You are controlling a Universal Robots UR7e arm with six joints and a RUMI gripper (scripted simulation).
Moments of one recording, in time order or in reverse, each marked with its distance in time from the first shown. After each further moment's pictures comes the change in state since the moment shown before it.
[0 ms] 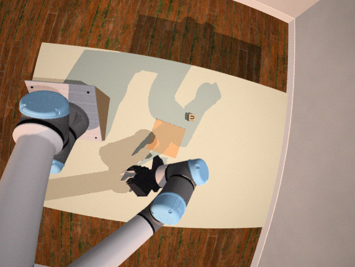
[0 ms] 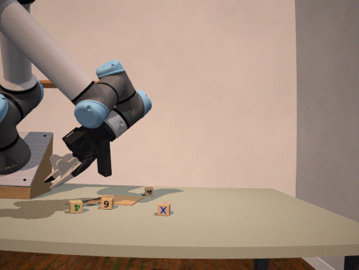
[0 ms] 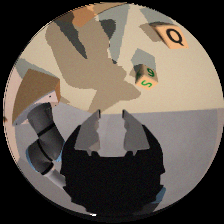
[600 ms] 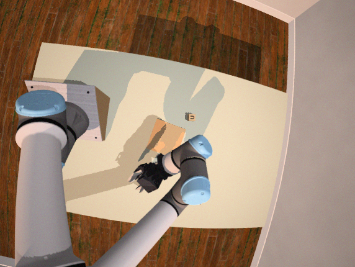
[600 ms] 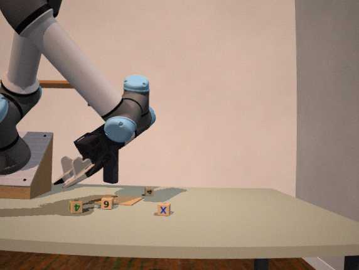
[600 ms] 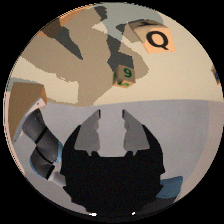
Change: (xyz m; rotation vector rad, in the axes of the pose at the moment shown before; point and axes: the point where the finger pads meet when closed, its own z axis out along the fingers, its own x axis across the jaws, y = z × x) arm 0.033 -0.007 -0.018 -0.170 0.211 0.028
